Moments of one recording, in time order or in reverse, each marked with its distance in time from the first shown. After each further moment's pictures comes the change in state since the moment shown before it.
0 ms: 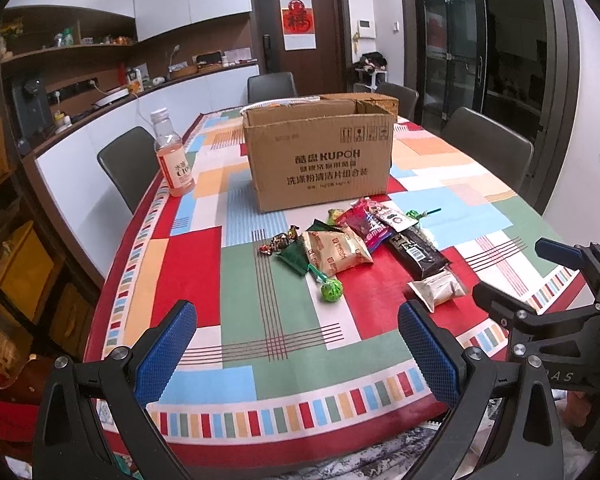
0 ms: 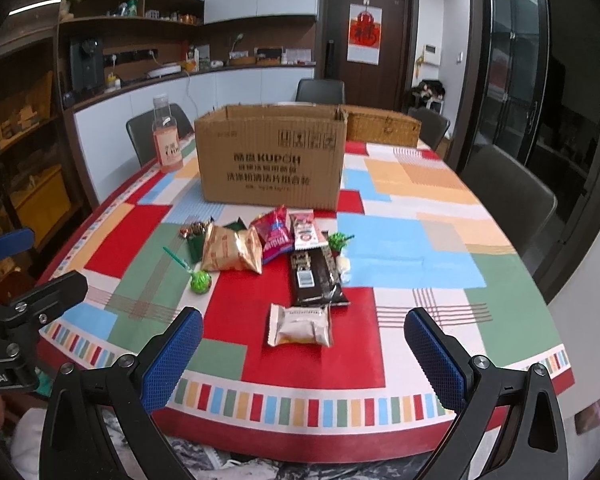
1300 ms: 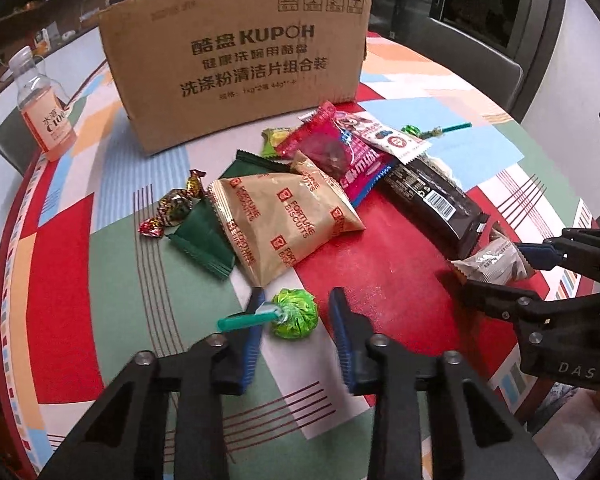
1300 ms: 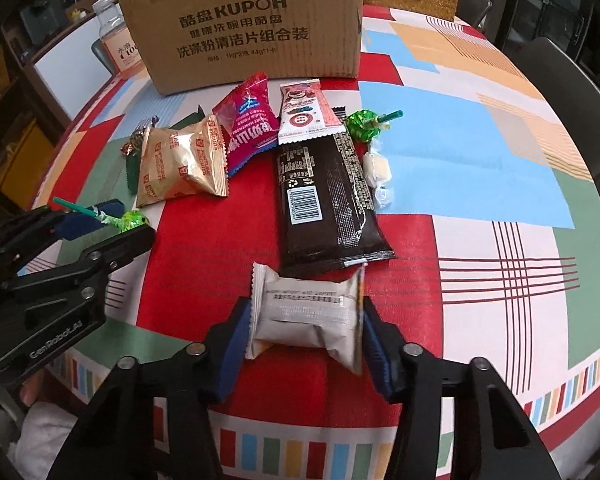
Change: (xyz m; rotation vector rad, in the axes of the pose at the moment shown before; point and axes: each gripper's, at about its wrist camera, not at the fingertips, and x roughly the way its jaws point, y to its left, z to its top) left arm 0.171 -0.024 0.007 0.125 0.291 -0.229; right arm 0.140 -0.015 0.000 0.069 0.436 0.097
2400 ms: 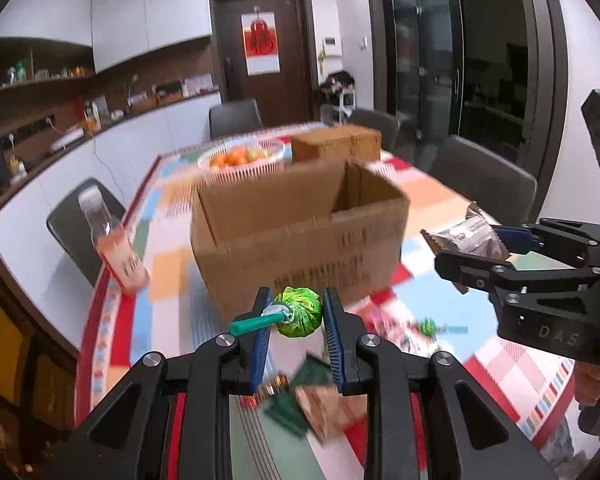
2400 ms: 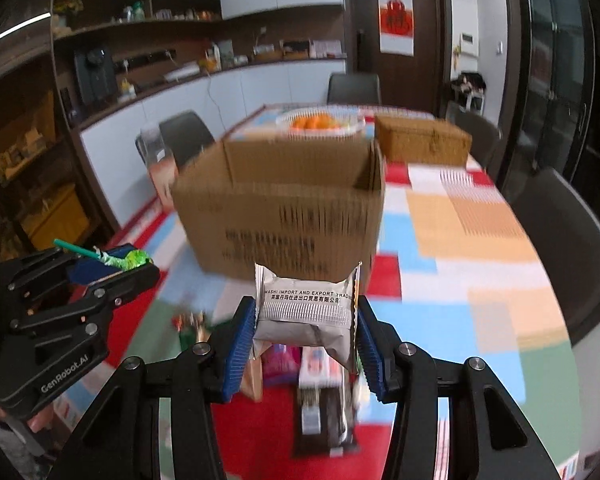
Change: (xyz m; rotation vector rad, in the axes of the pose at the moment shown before) left arm -0.116 0.026 0.109 -0.017 -0.386 0.142; right arm -0.106 0.009 0.118 -0.109 -0.455 0.055
